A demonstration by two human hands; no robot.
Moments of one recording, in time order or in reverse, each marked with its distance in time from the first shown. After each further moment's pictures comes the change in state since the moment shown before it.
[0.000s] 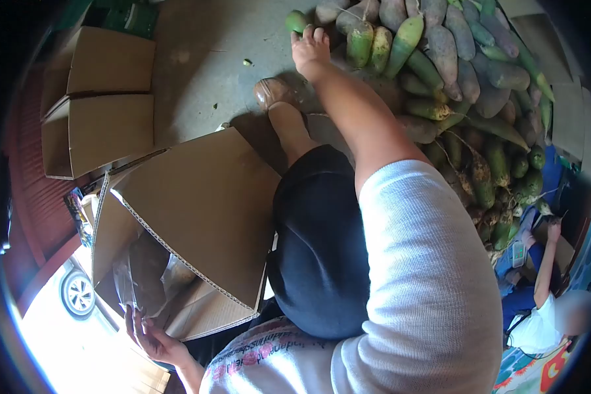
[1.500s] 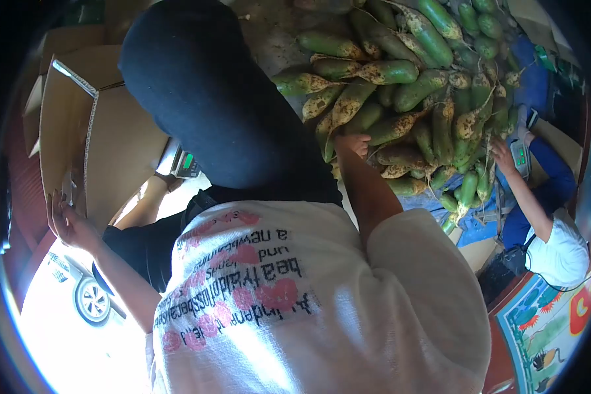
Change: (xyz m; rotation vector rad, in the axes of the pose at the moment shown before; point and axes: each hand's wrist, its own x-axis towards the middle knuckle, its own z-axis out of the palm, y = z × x) left_hand -0.001 -0.020 0.005 -0.048 0.296 0.330; right_hand -0.587 0.114 0.117 0.369 -0.386 1.559
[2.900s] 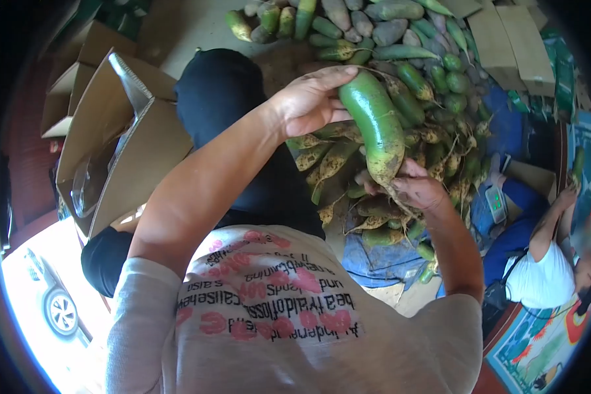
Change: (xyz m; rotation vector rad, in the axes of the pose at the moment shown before) left_hand 0.035 0.378 0.129 -2.051 -1.559 -0.884; right_hand -0.078 -0.002 -0.365 0.800 -1.567 -1.022
